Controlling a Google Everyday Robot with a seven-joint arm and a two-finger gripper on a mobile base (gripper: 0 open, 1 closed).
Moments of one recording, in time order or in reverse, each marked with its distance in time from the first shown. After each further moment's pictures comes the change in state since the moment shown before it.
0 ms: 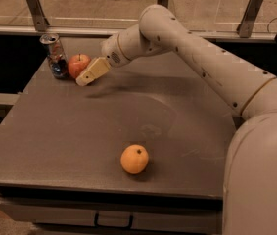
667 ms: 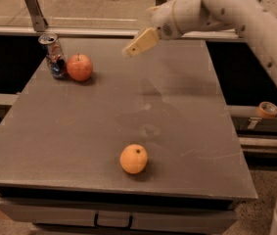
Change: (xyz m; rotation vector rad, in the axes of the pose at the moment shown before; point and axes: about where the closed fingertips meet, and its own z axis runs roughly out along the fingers) arm -0.006 -0.056 -0.156 0.205 -0.032 -0.066
